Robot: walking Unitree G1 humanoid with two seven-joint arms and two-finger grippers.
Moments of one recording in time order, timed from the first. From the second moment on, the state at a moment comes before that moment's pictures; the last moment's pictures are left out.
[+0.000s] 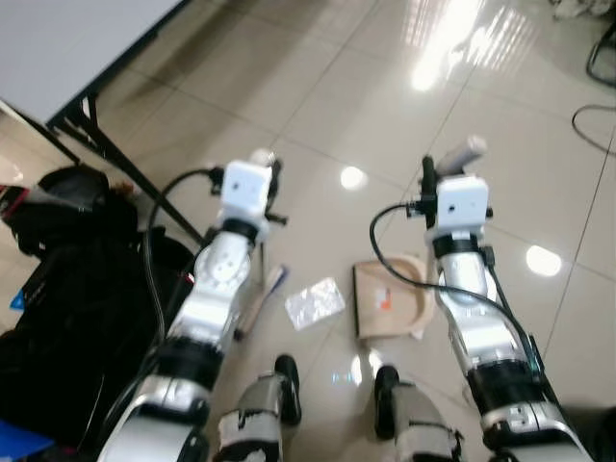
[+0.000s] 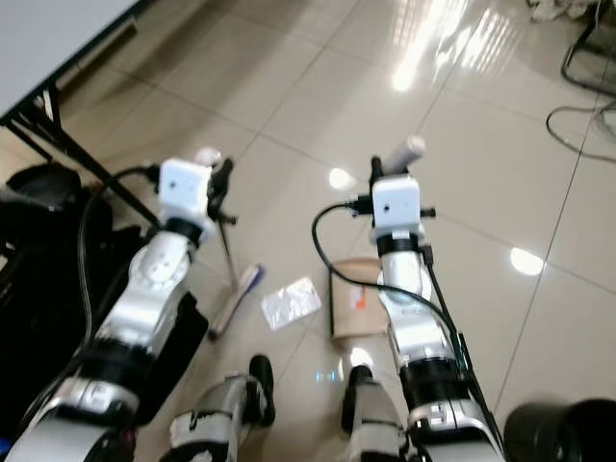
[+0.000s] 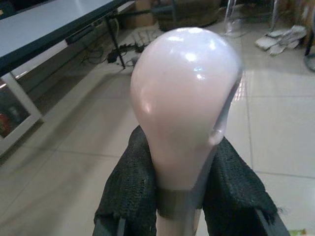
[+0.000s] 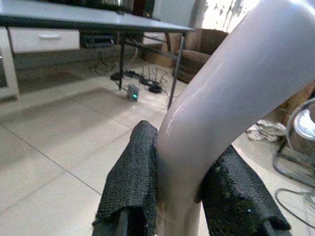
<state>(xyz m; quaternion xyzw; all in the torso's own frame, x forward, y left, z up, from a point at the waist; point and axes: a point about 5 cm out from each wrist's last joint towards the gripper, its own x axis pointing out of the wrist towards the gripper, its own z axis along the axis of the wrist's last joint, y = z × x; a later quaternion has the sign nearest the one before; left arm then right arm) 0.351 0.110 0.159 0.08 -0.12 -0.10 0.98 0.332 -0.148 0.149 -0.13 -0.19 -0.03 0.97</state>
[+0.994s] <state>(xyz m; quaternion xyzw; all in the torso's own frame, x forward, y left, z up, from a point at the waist) 0.392 0.049 0.204 -0.05 -0.11 -0.09 0.99 0.360 -0.121 0.151 -0.12 -0.17 -0.07 0.98</state>
